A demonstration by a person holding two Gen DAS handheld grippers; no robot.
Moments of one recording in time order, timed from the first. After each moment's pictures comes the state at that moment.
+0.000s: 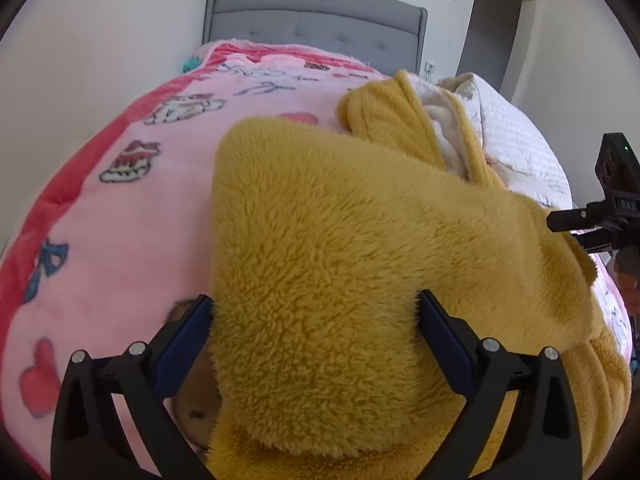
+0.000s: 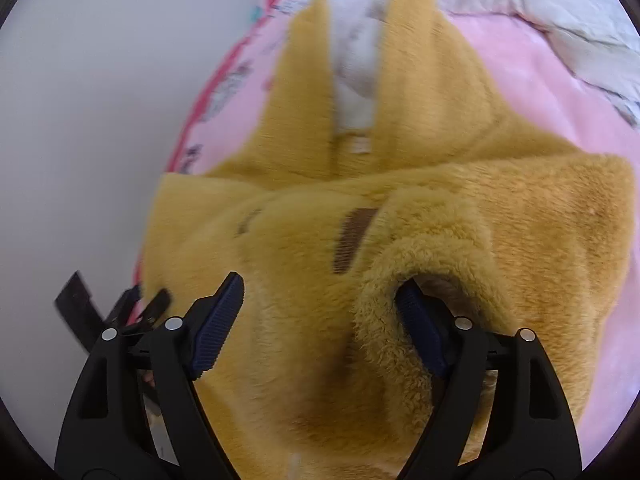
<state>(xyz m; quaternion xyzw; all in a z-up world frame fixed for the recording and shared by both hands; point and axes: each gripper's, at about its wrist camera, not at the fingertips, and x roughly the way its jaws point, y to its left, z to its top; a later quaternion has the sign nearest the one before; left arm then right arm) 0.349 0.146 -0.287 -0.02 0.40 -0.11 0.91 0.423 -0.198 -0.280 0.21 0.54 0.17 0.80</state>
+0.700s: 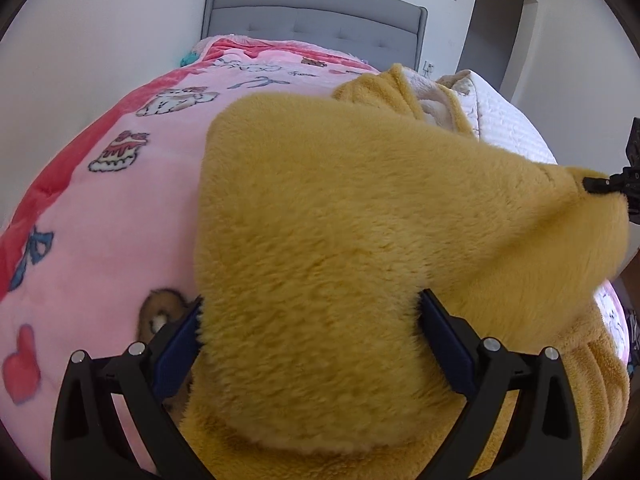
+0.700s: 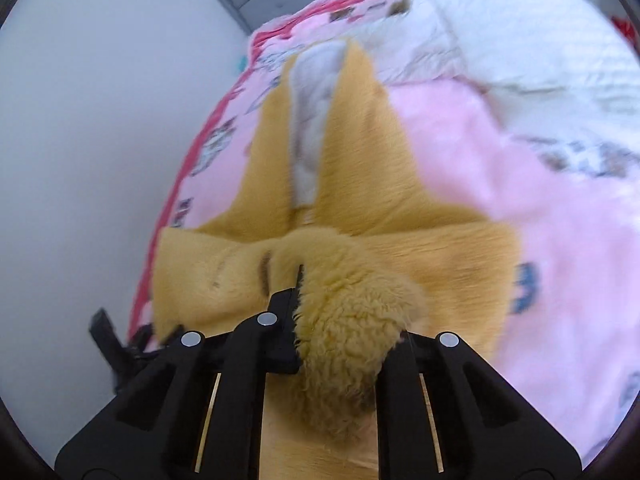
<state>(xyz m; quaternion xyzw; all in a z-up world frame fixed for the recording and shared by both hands) 0.349 0.131 -0.293 -0.04 0.40 -0.11 0.91 0.402 -0.290 -0.225 0.22 0.47 0.14 0.84</state>
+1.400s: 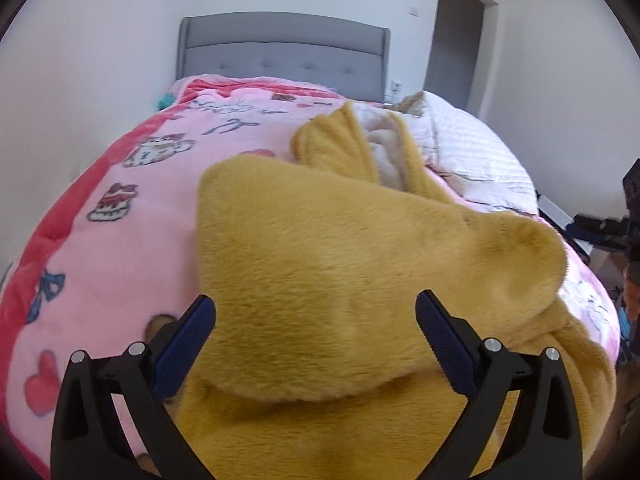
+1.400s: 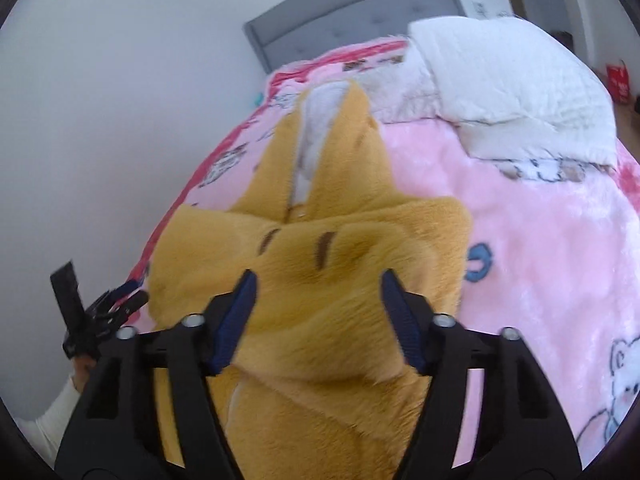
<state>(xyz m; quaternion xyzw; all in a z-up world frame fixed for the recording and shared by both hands) 0.305 0.106 -0.245 0.00 0.34 -0.15 0.93 0.290 -0.266 -0.222 0.15 0.39 0.17 0.89</state>
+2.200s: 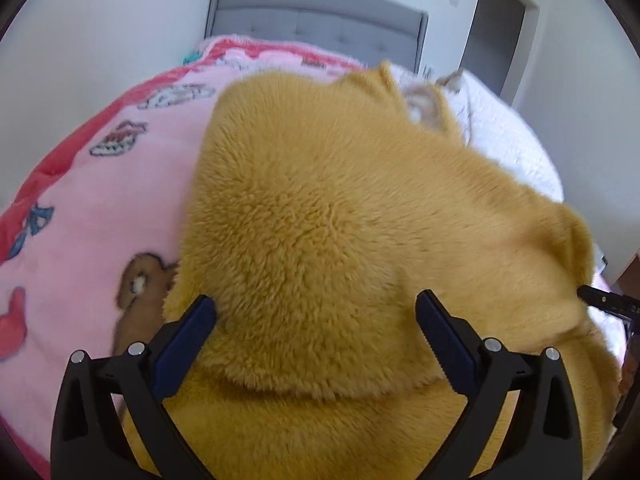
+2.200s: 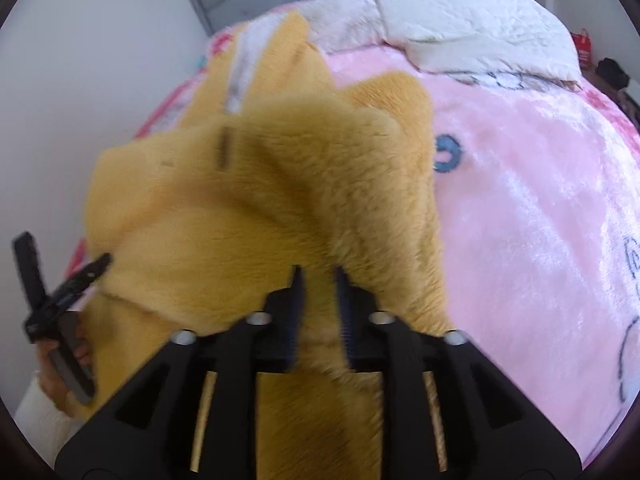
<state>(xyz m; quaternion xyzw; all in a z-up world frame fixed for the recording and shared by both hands) 0.308 0.117 -0.289 -0.05 0.37 -0.11 0.92 0.258 -0.271 -0.281 0.20 0.41 0.11 0.89</state>
